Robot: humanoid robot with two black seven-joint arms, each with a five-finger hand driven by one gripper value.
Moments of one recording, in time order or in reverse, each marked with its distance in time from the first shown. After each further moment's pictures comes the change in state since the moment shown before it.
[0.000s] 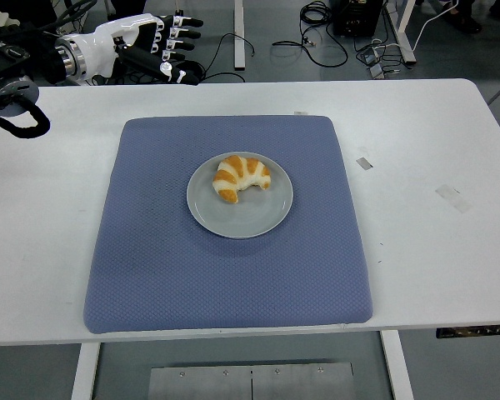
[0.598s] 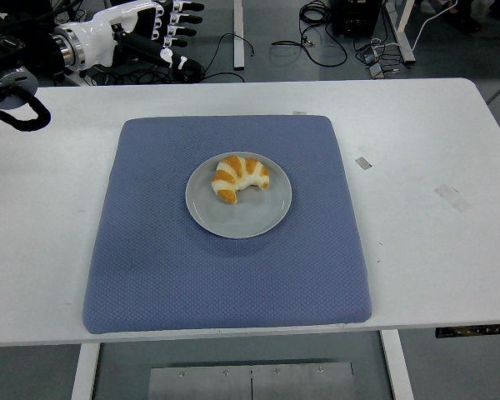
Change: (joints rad) left arm -0.002 0.004 -0.051 -0.002 0.000 -0.001 0.000; right arm 0.000 0.000 0.000 0.000 0.000 0.000 0.000
